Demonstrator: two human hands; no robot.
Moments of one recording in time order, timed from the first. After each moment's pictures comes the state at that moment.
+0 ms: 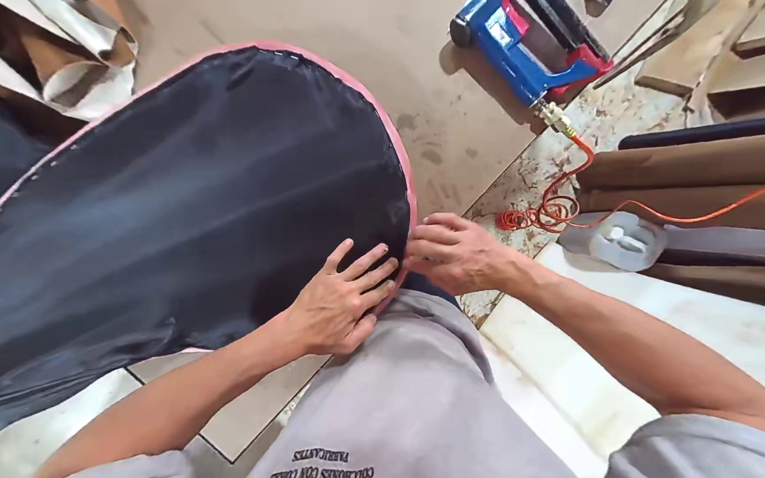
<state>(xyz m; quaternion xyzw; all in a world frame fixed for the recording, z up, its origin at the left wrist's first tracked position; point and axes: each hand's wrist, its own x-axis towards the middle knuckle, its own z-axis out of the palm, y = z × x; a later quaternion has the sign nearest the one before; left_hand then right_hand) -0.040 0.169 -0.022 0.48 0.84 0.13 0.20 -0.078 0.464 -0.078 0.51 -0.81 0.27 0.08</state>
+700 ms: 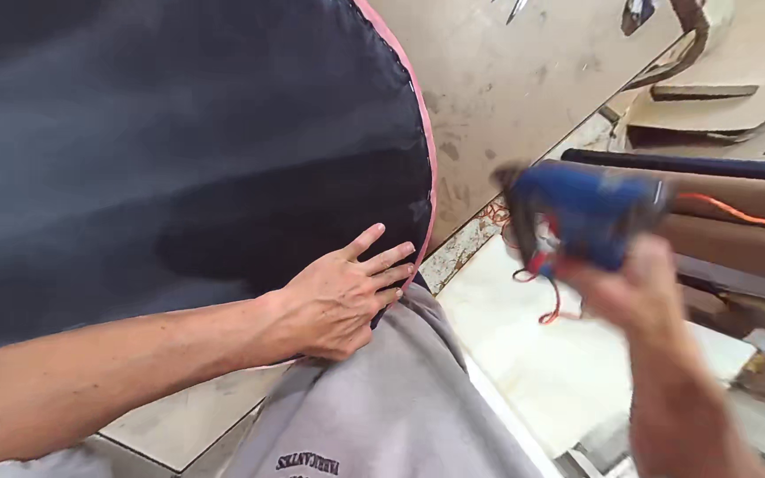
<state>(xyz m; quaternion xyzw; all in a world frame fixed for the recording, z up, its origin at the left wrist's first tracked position) -0.091 0.164 -0.015 0.59 0.75 0.13 0.28 -0.065 0.525 0.041 -0.04 -0.95 0.28 -0.15</state>
